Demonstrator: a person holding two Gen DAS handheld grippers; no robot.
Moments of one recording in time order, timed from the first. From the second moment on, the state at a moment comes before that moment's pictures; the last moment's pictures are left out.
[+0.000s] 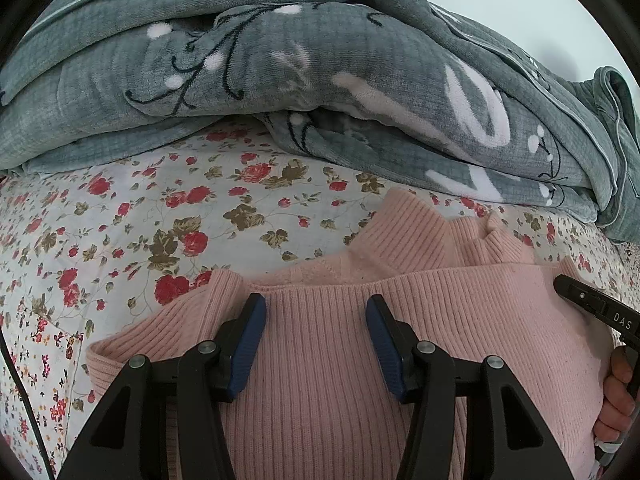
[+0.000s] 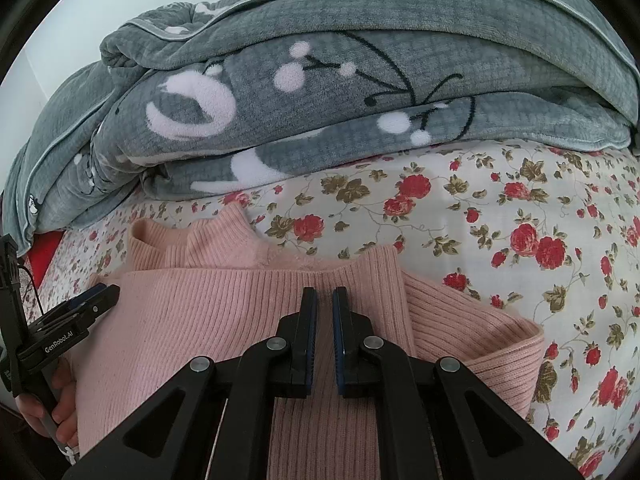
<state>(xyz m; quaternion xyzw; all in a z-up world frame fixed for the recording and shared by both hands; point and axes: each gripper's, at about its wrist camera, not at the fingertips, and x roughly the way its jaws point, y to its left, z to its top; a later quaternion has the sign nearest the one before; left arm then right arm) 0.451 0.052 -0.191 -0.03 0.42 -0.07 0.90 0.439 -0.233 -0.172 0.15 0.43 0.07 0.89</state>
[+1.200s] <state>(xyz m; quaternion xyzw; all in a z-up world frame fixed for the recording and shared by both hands) 0.439 0.047 -0.174 -0.03 0.39 -0.05 0.92 0.434 -0.235 -0.169 0.14 0.42 0.03 0.90</state>
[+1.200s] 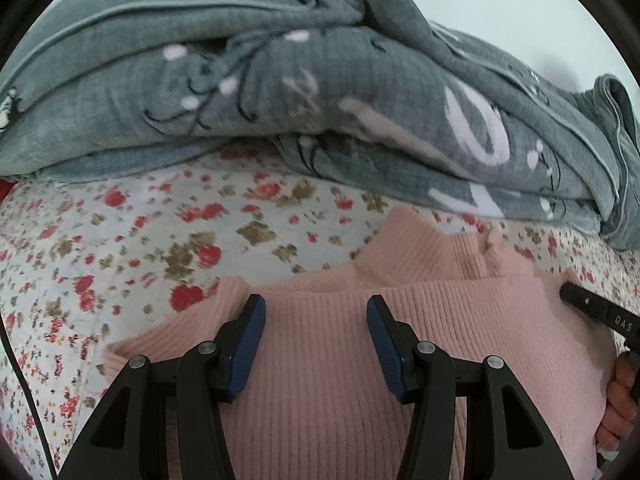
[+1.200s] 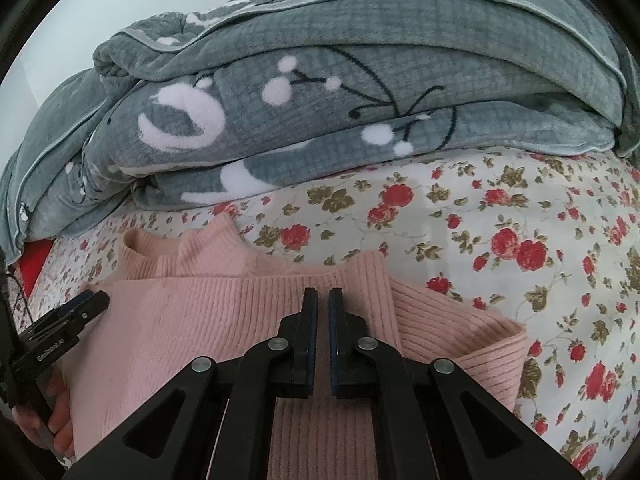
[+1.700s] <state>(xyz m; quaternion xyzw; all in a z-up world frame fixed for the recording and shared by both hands) 0.448 0.043 -0.181 -0.01 0.41 -0.06 0.91 0.430 -0.232 -0.167 0.11 0.42 0.01 0.90</state>
